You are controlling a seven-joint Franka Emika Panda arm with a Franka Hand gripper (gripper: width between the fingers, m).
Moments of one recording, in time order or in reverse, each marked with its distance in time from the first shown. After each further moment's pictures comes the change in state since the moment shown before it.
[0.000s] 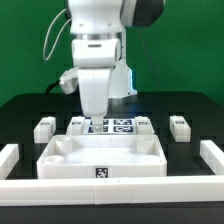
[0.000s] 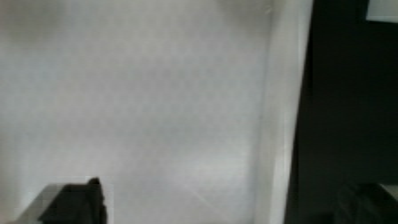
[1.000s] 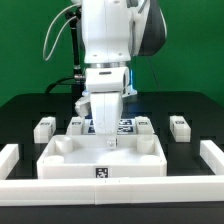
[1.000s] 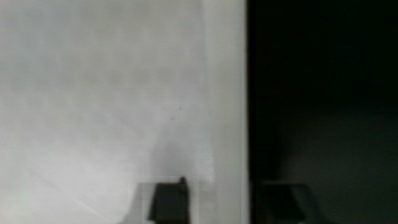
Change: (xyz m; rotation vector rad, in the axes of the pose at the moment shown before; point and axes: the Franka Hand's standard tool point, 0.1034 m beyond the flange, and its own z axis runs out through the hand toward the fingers) arm 0.029 -0.010 0.035 -0.101 0.029 0.054
